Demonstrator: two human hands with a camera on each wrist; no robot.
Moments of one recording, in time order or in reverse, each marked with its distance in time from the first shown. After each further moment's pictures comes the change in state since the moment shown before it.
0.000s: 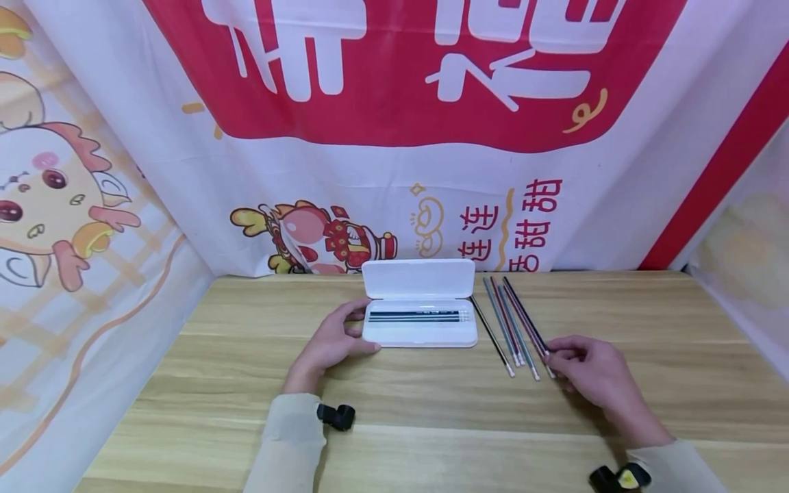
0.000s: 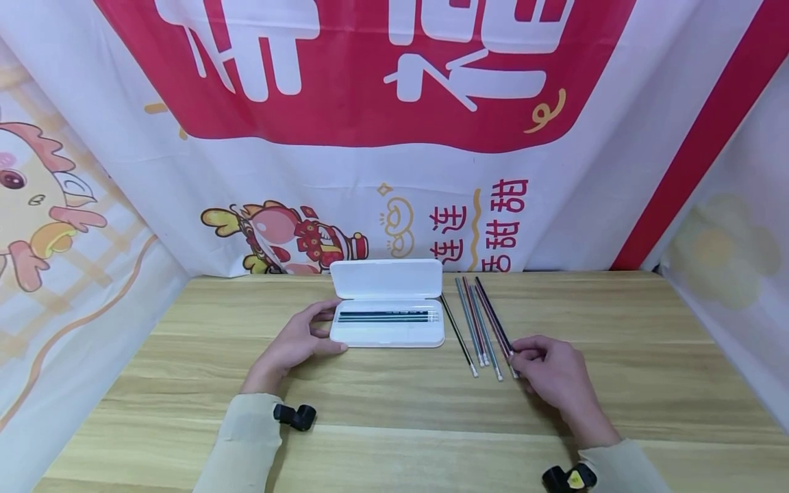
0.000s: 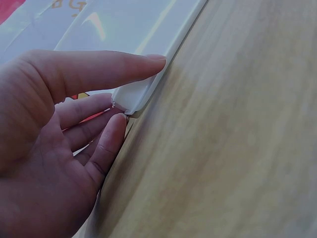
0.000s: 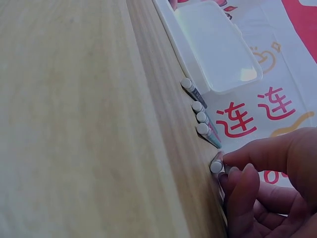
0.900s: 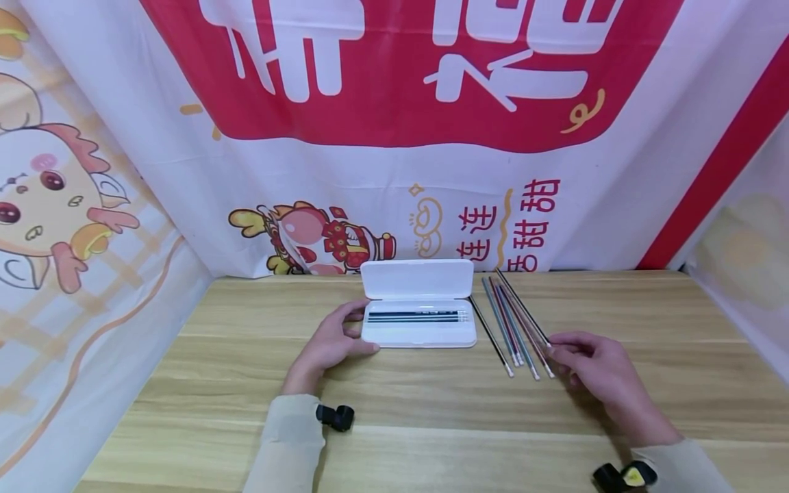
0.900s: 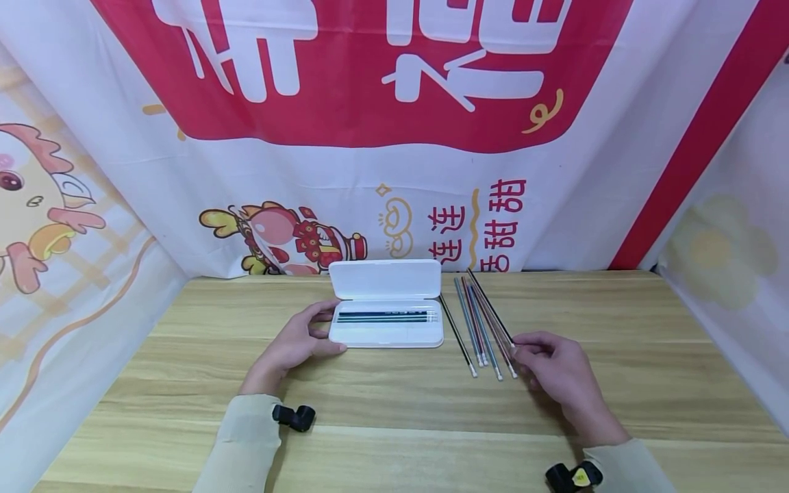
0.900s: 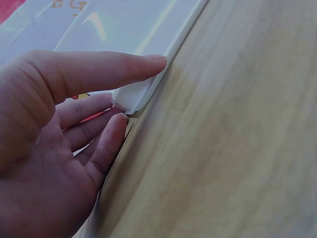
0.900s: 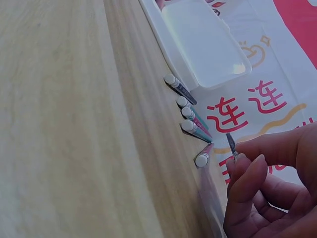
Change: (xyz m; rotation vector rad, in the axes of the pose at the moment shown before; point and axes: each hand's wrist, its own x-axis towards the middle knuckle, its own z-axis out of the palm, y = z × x) left_hand 0.001 -0.001 -0.001 0.012 -0.007 0.004; right_hand 0.002 0.002 -0.008 0.168 -0.036 0.104
